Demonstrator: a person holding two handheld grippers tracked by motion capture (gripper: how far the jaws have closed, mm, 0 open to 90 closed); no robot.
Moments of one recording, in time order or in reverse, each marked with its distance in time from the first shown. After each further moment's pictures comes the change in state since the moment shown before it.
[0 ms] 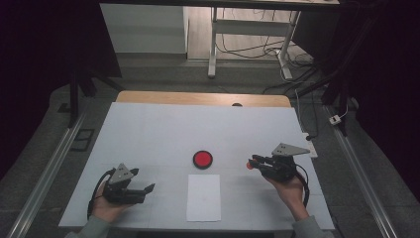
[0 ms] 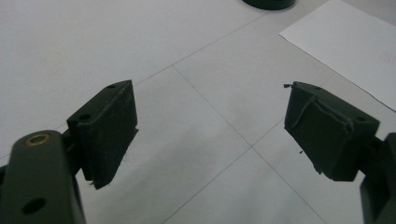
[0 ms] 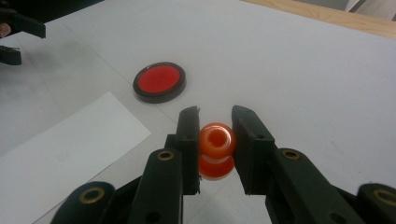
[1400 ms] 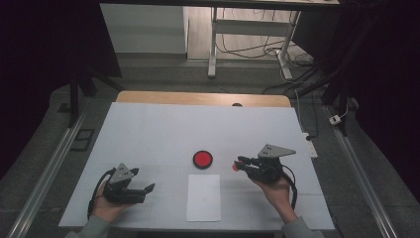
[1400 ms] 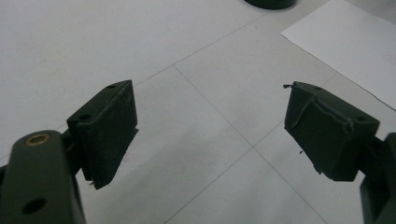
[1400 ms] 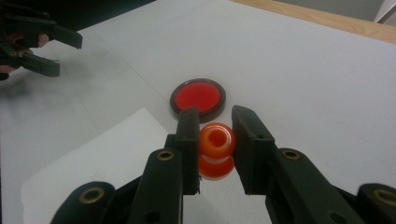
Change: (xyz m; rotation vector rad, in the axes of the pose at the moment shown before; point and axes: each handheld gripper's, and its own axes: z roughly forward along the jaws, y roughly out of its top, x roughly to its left) left arm 0.000 0.000 0.001 0.002 0.004 -0.001; right arm 0.031 0.012 0.022 -0.023 0.069 -0.021
